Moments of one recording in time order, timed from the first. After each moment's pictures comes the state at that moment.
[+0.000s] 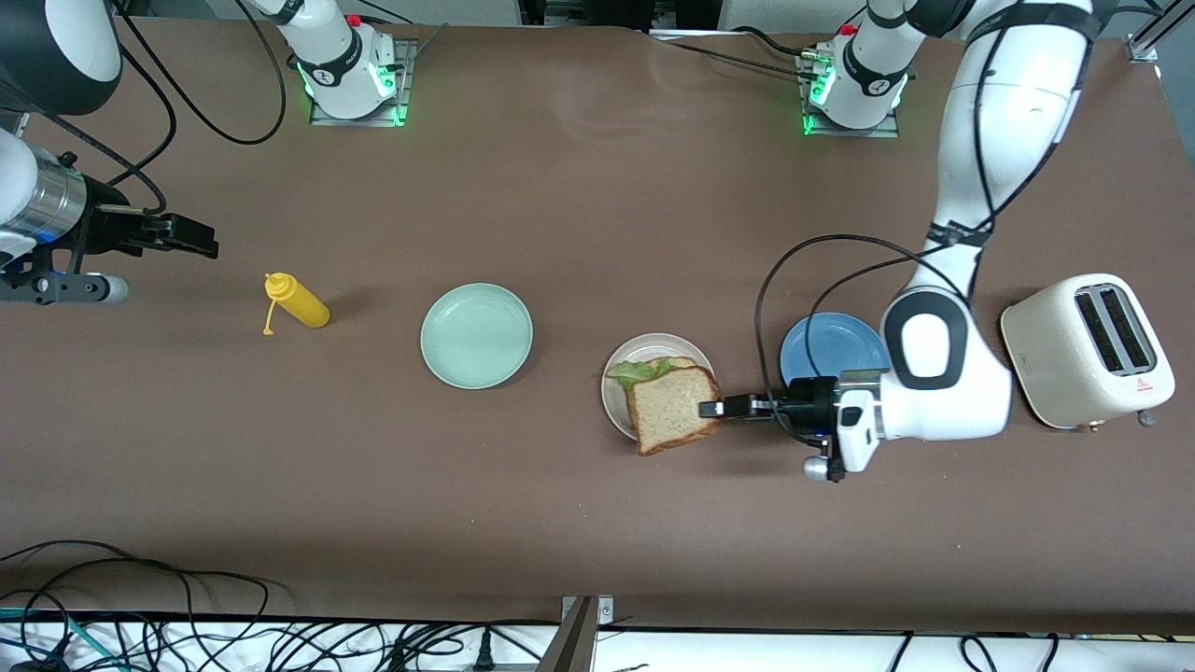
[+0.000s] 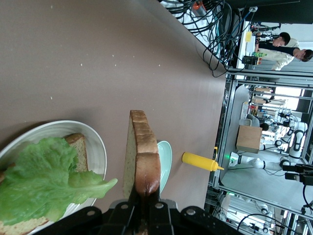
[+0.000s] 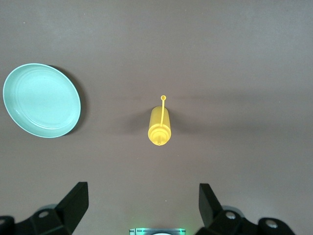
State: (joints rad) left arm -0.15 0.79 -0.07 -1.35 -1.17 1.96 0.29; right arm 0.12 0.14 -0.09 -1.56 0.01 1.52 0.04
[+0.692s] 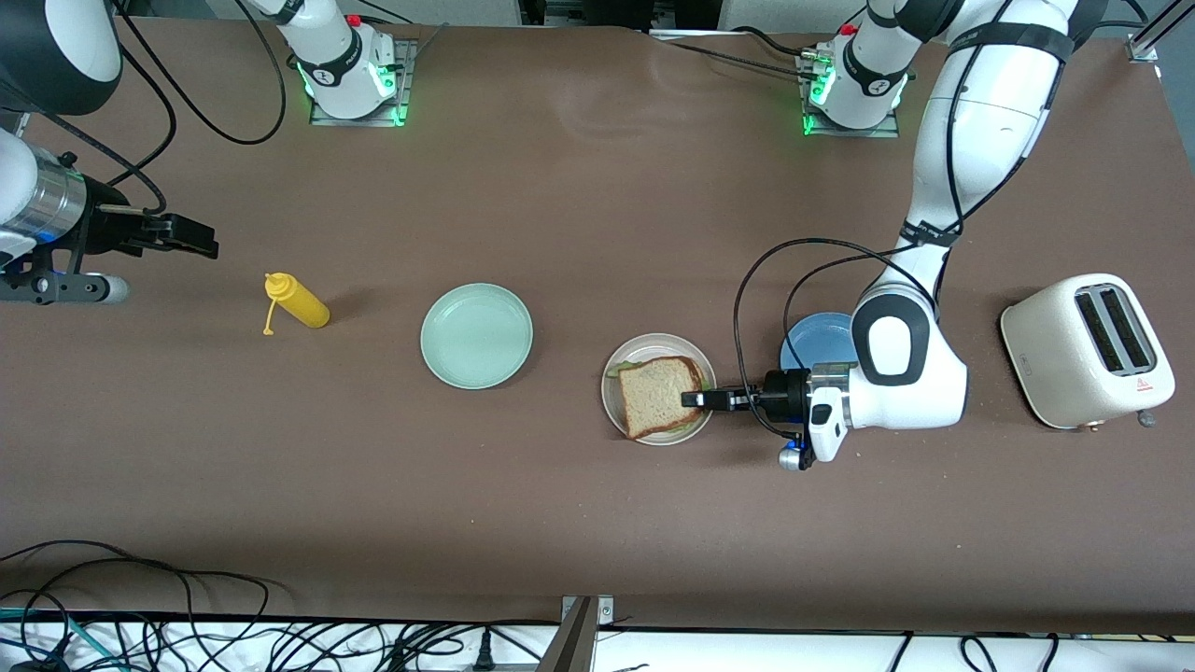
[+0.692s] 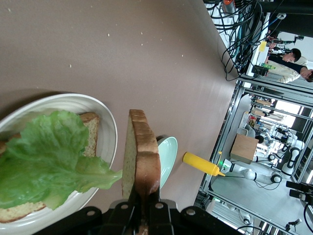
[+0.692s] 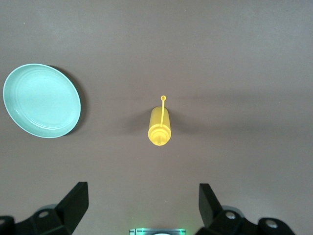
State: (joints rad) left arm -0.18 0.79 -0.07 -1.43 -1.22 2.00 0.22; right arm 0.12 0.14 -0.09 -1.56 0.01 1.52 0.04
